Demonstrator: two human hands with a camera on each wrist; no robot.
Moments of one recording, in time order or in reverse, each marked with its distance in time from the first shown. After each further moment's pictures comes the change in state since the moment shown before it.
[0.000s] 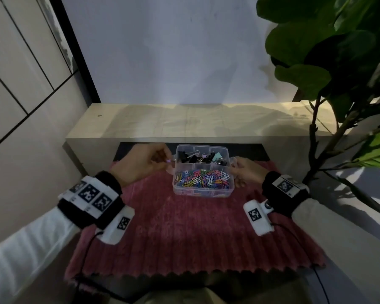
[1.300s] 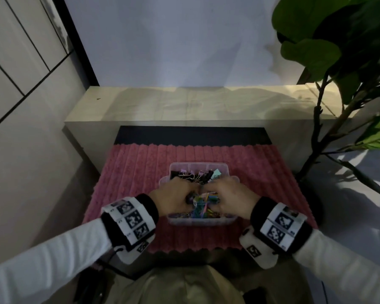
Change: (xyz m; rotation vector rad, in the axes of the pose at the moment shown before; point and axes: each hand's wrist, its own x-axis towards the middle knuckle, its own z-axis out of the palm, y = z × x) left_hand -0.040 0.022 0.091 0.326 -0.470 0.025; right_hand -0.066 -0.033 0.081 -0.537 -0.094 -0.191
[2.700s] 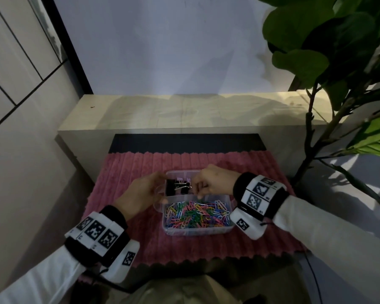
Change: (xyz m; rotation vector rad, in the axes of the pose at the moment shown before) left_hand -0.021 -0.045 -0.010 -0.356 0.314 -0.252; right_hand 0.051 0.005 -0.032 0.008 -0.186 -0.123
